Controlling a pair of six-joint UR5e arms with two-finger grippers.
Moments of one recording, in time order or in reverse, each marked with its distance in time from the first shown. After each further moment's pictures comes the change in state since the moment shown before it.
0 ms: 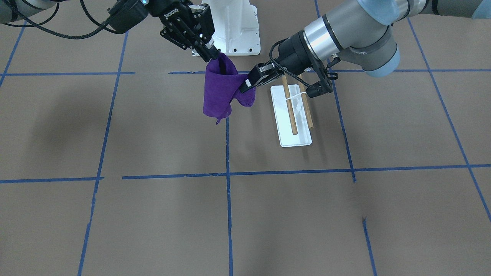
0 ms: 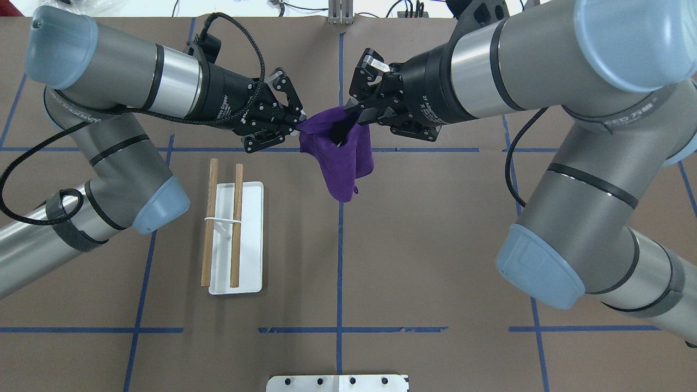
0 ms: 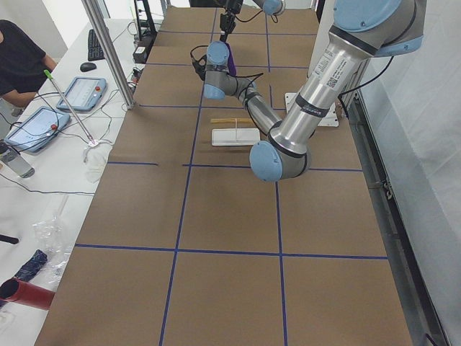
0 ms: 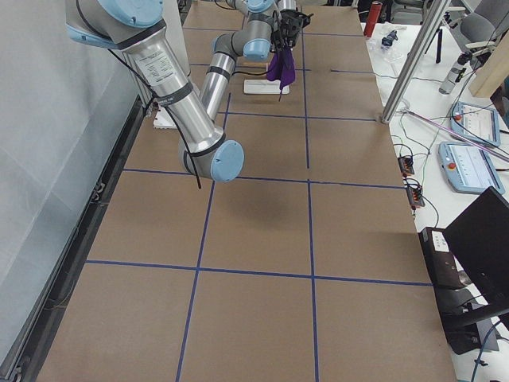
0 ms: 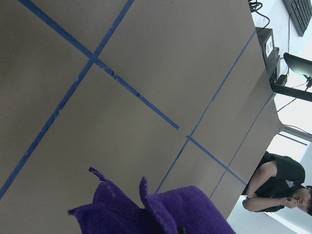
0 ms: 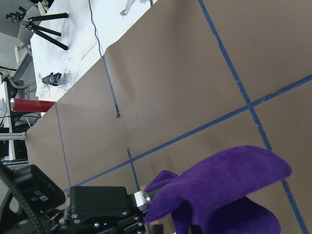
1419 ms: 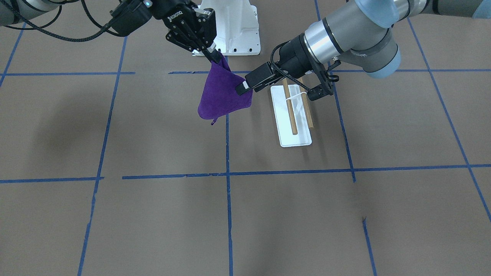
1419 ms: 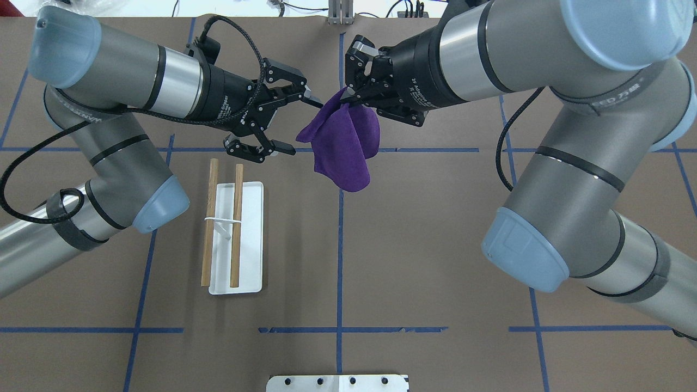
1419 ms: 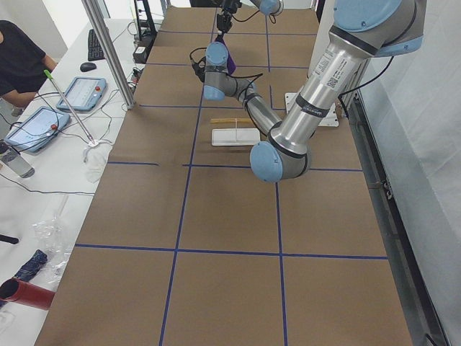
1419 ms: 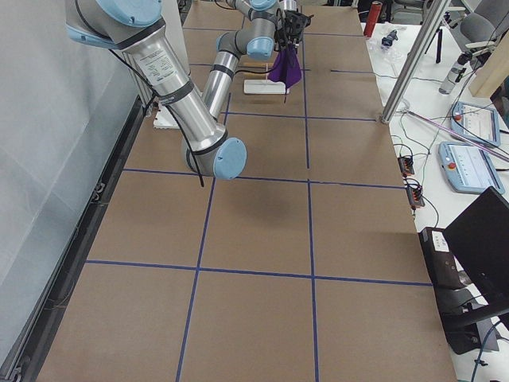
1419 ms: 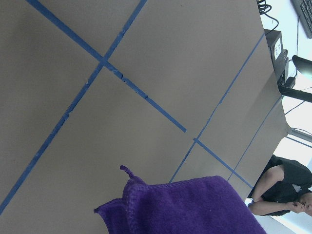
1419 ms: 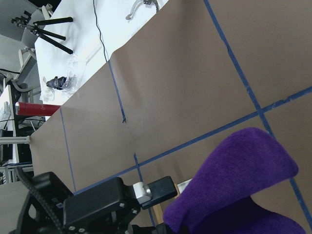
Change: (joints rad) left arm 0.000 -0.002 0.014 0.016 -0.004 -0.017; right arm 0.012 0.068 -0.051 0.001 -0.001 0.025
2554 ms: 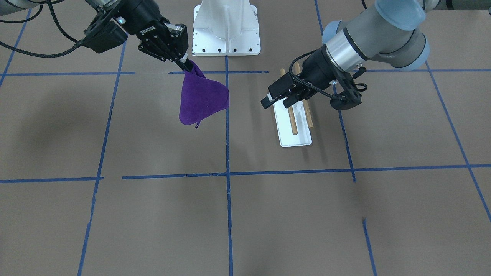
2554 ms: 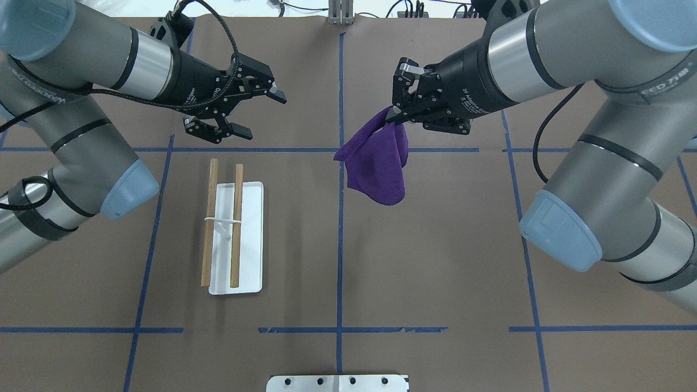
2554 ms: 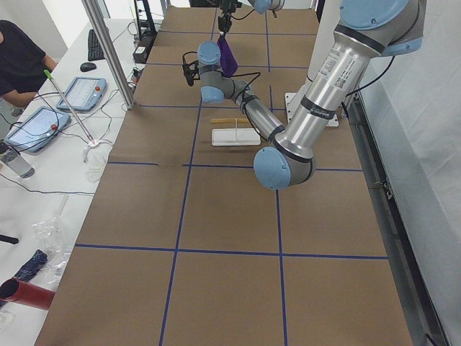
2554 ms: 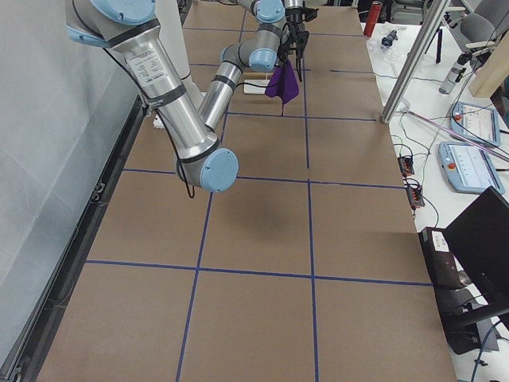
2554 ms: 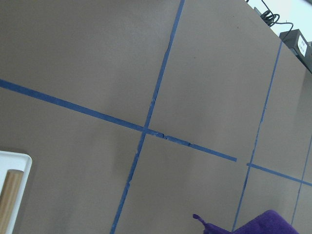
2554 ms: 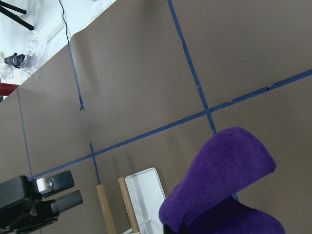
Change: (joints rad) left arm -0.062 0.056 -0.033 0.148 -0.036 0.283; right arm 0.074 -0.101 0.012 -0.018 0.173 -0.113
